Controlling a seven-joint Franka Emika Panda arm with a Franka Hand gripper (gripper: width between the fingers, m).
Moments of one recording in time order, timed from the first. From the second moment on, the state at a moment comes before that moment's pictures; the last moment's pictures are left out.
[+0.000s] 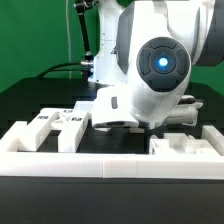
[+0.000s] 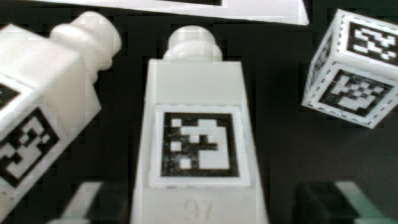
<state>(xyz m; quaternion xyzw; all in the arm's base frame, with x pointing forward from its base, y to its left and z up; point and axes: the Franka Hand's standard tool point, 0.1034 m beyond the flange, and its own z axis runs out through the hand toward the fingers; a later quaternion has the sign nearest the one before) 0.460 0.025 0.003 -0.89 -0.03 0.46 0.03</state>
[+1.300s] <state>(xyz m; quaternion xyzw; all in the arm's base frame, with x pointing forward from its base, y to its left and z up) 0.495 0.041 0.075 -0.90 -0.03 0.43 0.04</state>
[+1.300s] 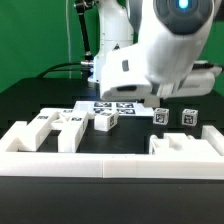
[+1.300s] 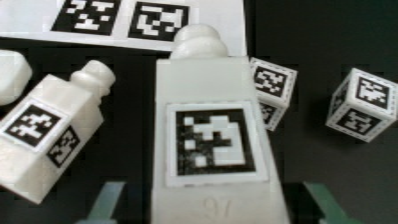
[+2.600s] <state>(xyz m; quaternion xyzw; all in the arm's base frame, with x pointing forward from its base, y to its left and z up) 0.575 0.046 0.119 -0.98 -0.03 0.20 0.04</state>
